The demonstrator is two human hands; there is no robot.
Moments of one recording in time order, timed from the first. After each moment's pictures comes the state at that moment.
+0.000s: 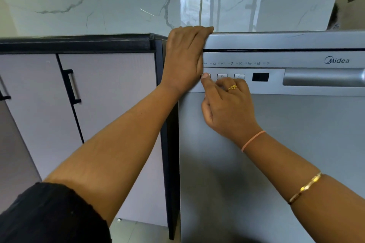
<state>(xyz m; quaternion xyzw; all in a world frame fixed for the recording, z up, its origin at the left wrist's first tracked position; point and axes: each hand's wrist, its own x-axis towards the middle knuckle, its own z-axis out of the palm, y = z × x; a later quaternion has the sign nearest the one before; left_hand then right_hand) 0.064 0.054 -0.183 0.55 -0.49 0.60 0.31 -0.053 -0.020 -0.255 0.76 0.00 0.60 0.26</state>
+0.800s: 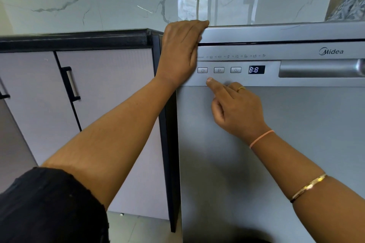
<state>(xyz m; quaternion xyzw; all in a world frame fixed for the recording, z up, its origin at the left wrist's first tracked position) 0.067 0.059 -0.180 0.53 -0.52 0.60 0.31 -0.078 -0.024 -0.263 0.78 0.03 0.60 0.18</state>
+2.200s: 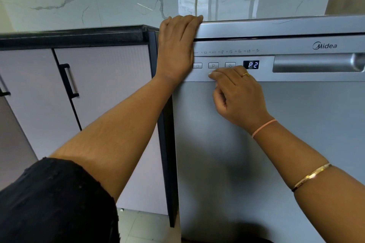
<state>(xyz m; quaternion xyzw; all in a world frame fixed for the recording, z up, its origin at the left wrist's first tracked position) 0.067 0.051 -0.188 0.55 -0.46 0.62 0.31 -0.084 -0.040 -0.253 0.81 0.05 0.57 0.13</state>
